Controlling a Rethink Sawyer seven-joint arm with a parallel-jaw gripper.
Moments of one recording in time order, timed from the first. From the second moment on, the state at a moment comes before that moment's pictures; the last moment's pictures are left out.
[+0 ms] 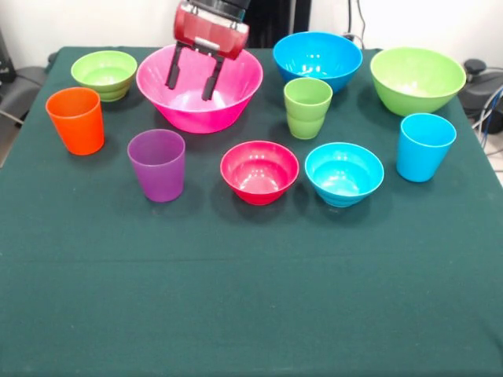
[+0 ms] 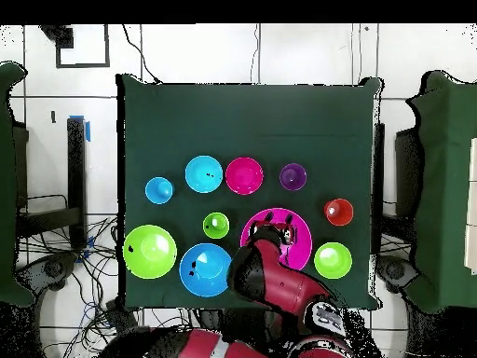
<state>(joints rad) -0.22 -0.51 -0.24 2.06 -0.01 -0.47 1.46</state>
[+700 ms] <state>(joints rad) -0.09 -0.48 -0.24 2.07 0.13 -0.33 1.59</state>
